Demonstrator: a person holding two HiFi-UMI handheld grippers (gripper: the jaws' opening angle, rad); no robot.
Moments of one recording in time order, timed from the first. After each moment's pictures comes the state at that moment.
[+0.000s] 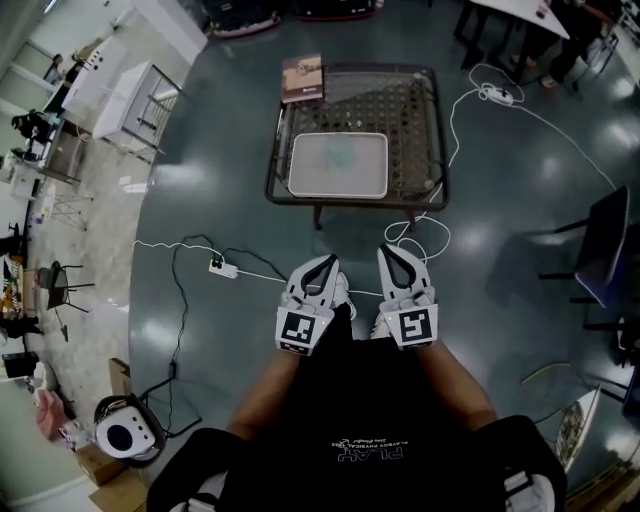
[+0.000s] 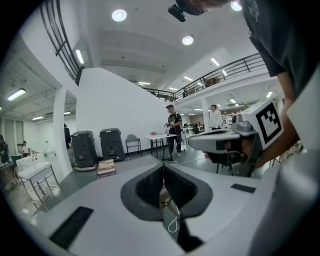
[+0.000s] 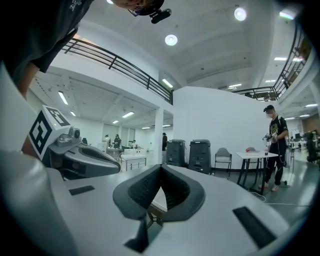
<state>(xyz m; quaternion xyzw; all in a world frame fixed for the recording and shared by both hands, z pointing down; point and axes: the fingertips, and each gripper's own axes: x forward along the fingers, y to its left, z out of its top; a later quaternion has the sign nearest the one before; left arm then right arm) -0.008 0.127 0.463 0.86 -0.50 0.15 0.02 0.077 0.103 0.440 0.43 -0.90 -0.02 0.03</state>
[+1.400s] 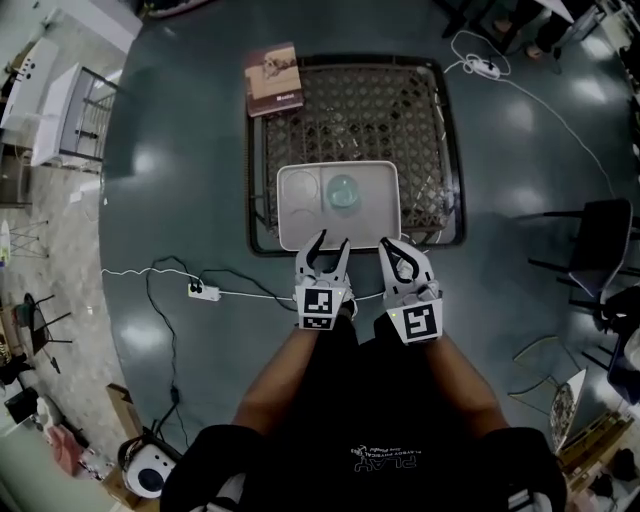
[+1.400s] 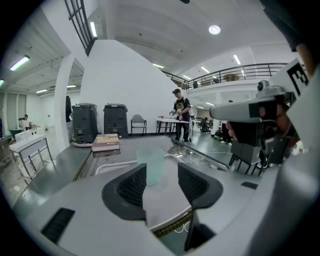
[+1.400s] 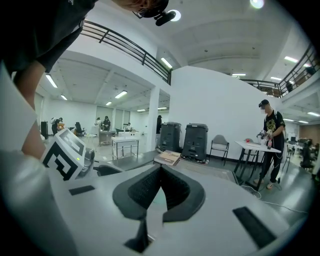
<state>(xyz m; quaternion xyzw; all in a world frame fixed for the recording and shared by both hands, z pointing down) -0.074 -0.111 0.610 0.83 -0.51 0.17 0.14 0.005 -0.103 0.514 0.45 -0.88 0.01 0.13</state>
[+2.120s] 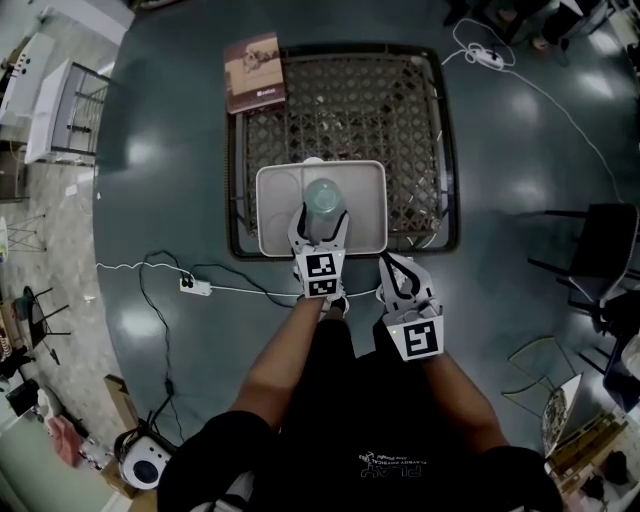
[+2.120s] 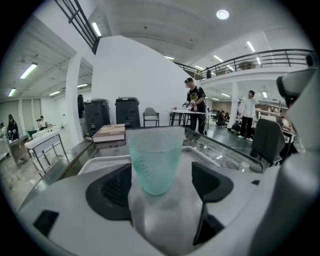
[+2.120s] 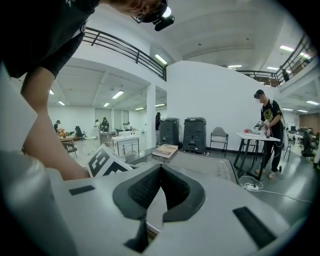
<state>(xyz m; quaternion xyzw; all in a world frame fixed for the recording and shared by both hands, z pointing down) -0.053 -0.189 0.677 0.78 -0.57 0.21 0.15 0.049 -0.099 0.538 0.45 -0.88 0.06 0.13</state>
